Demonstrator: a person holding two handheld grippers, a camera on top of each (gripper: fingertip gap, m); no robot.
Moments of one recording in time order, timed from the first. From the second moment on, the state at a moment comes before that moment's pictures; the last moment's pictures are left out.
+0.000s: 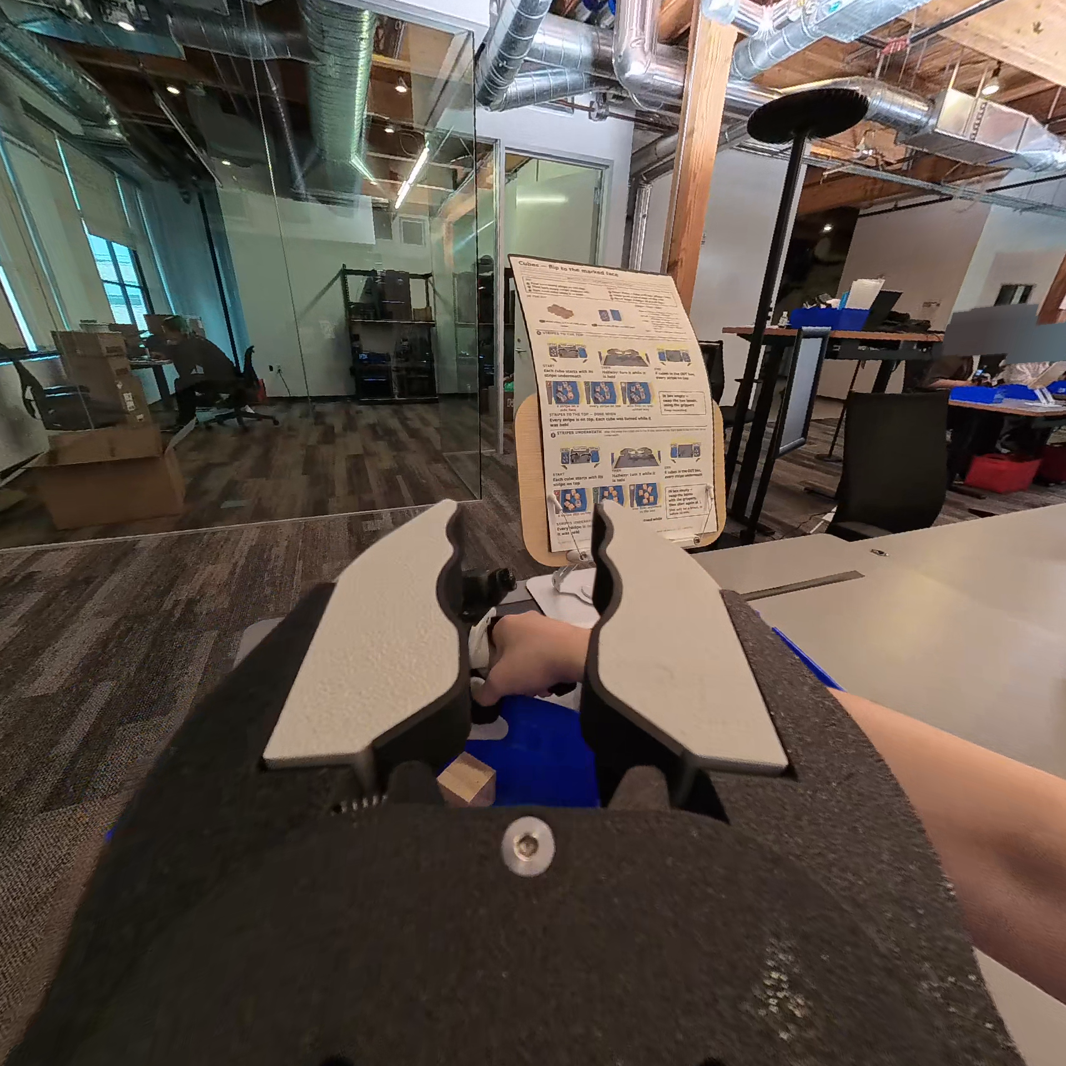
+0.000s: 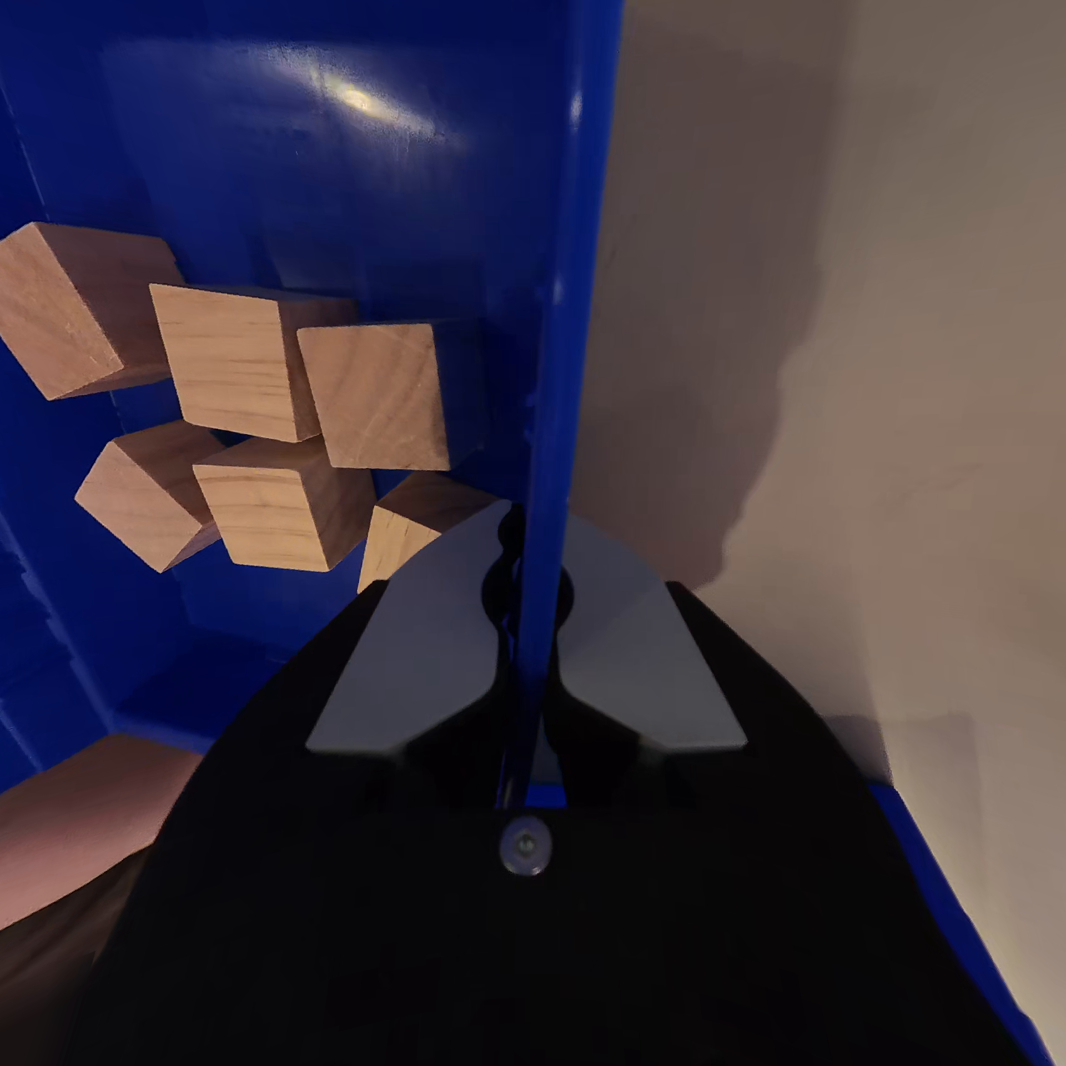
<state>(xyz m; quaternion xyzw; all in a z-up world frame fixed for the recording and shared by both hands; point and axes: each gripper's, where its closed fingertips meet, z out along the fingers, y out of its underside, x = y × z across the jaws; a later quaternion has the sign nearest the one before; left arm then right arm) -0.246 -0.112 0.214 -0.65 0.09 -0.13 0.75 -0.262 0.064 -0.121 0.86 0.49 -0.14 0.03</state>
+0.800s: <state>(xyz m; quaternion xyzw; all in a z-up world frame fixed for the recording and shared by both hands) -0.229 -0.099 0.193 -0.69 0.13 -0.13 0.70 -0.029 0.094 -0.002 0.89 0.38 0.02 -0.26</state>
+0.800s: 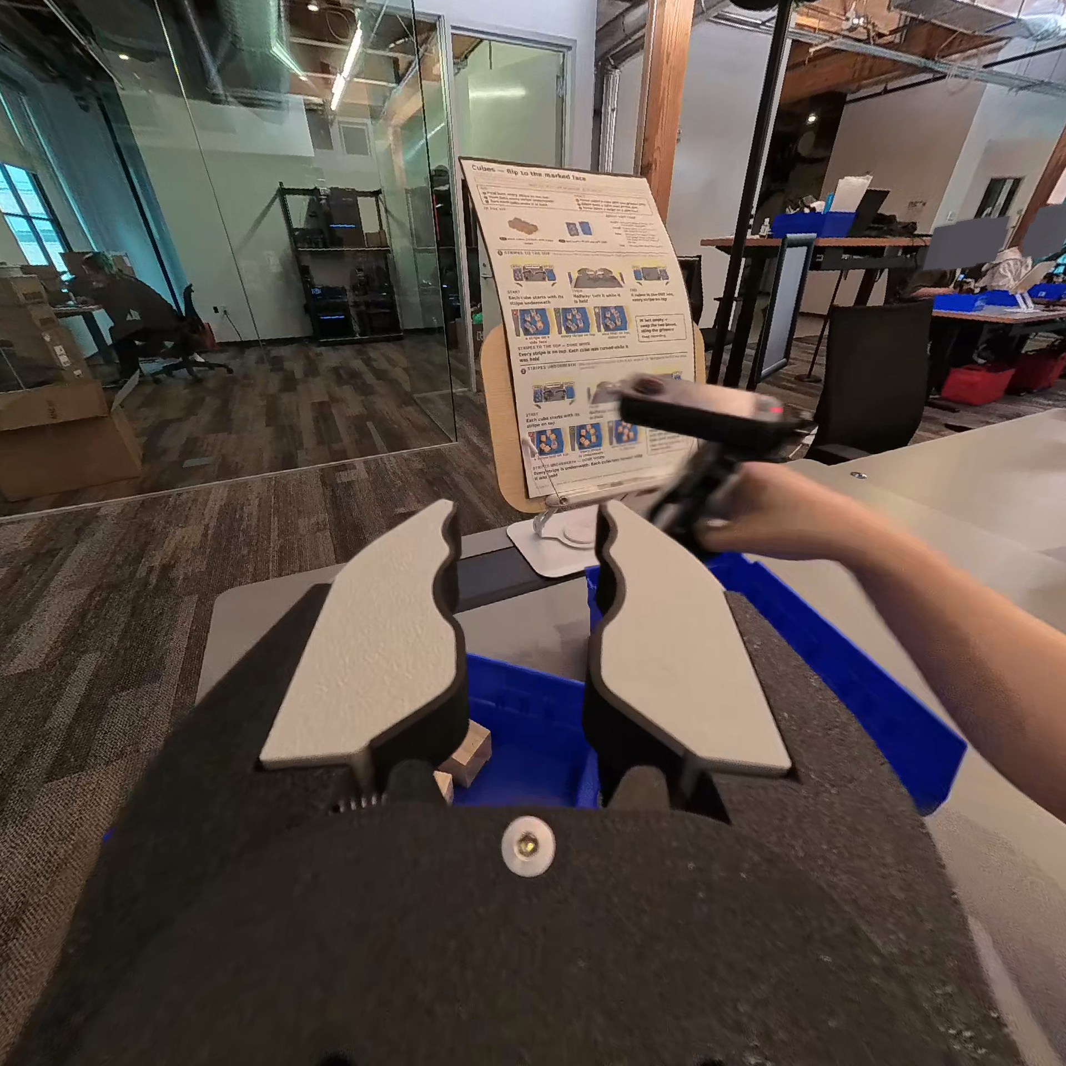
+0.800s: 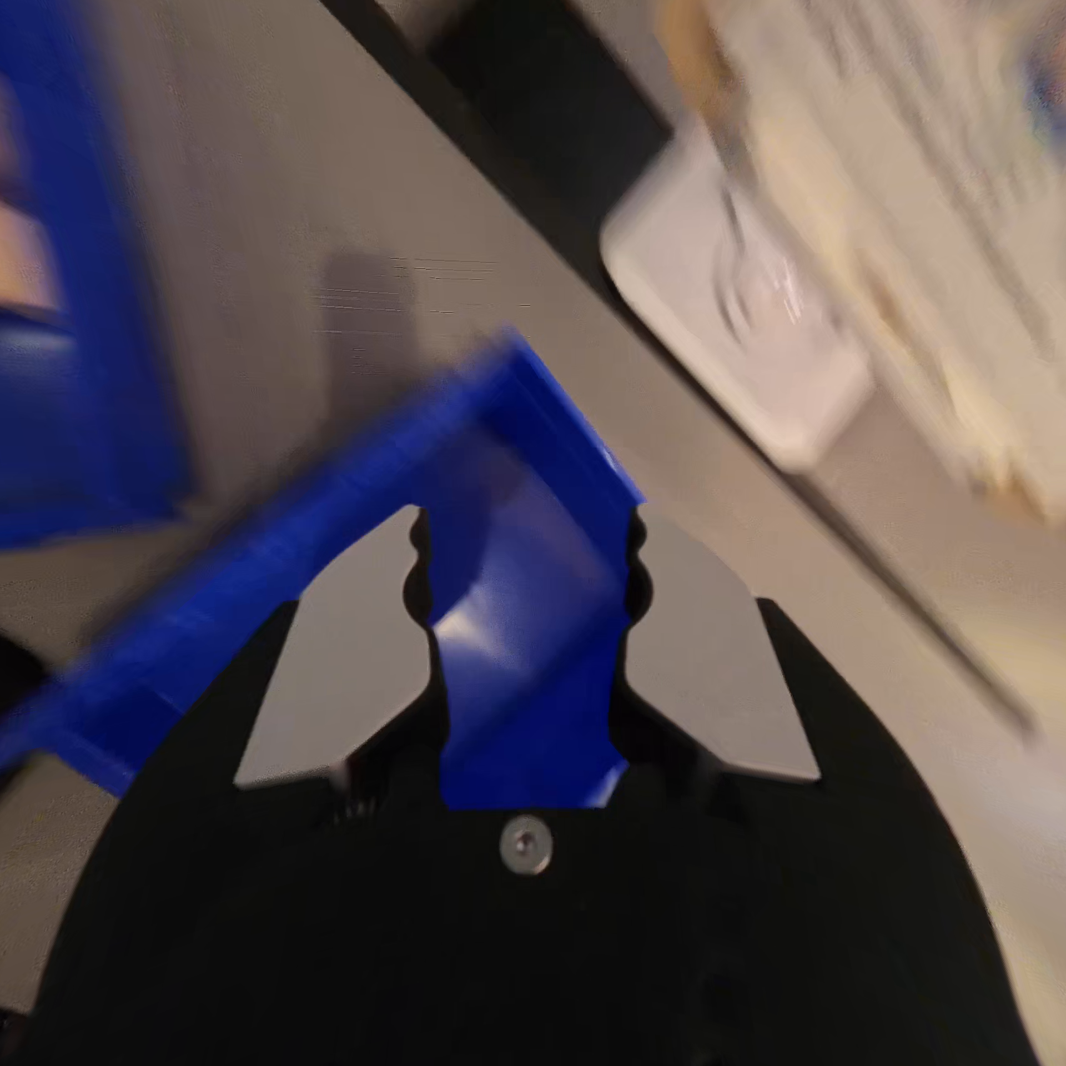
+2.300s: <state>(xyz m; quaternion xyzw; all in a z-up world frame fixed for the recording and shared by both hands) -0.095 -0.022 0.148 -0.75 0.25 0.02 0.62 0.433 0.086 -0.141 1.00 0.06 -0.07 -0.01</state>
